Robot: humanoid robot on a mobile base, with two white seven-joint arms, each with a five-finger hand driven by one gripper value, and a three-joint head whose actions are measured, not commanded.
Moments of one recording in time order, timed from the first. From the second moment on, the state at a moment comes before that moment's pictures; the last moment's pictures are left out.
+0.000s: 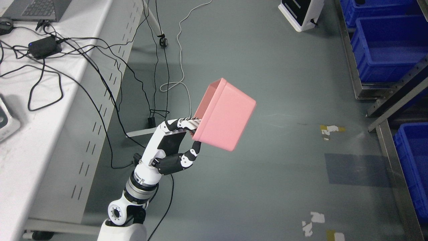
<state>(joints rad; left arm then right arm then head) -0.09 0.00 -0.18 -1.60 0.51 -0.64 -0.81 0.00 0.00 0.00 0.00 0.00 -0.06 -0.01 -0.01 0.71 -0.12</state>
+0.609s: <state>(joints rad) -0.08 0.00 -0.20 -1.60 0.52 -0.65 -0.81 0.00 0.00 0.00 0.00 0.00 -0.06 -0.02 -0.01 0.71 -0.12</state>
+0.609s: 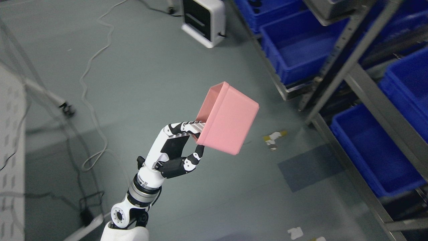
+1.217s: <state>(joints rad) -0.03 0.00 -0.25 -1.58 0.54 -0.66 -0.82 0.00 0.00 0.00 0.00 0.00 -0.06 -0.01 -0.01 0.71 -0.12</state>
